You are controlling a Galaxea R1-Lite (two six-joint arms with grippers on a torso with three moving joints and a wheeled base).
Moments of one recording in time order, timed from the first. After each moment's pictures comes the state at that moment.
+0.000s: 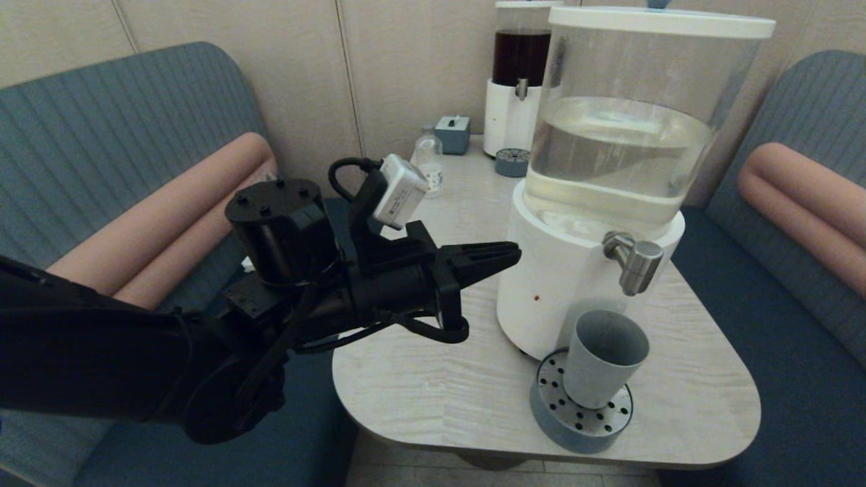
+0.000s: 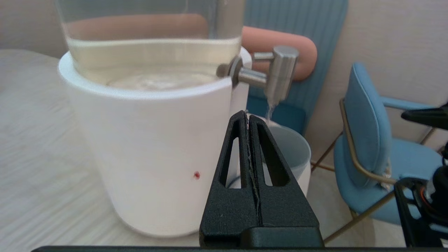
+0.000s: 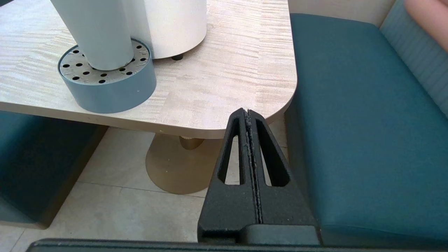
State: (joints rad) left arm -0.63 1.85 -0.90 -1.12 -0.61 -0.02; right arm 0.00 0.00 0.00 -0.01 0.00 -0.01
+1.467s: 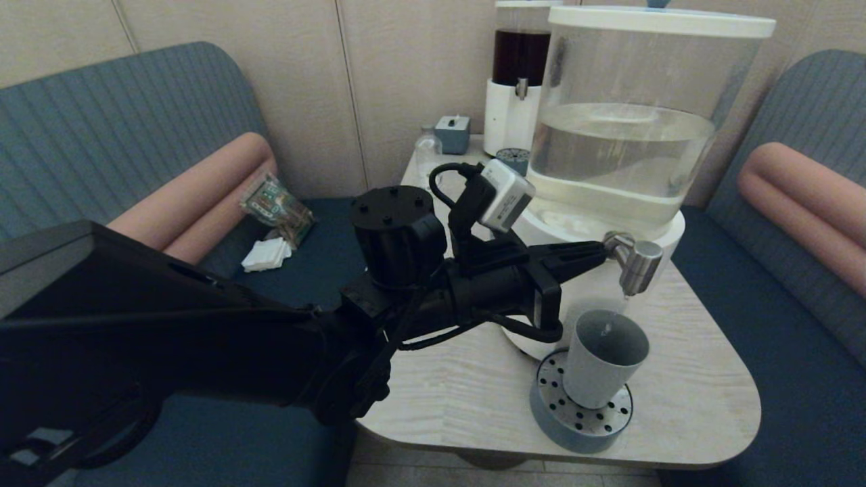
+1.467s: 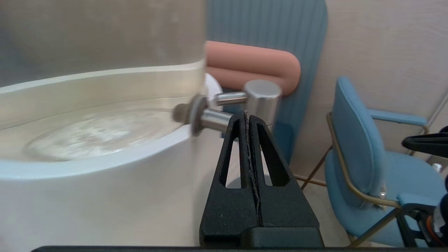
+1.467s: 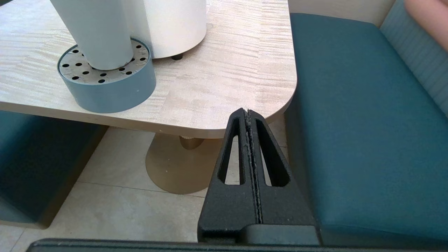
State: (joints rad) left arm -0.78 2.04 -1.15 -1.11 -0.54 -0.01; right arm 0.00 0.00 0.00 -0.01 0.00 -0.01
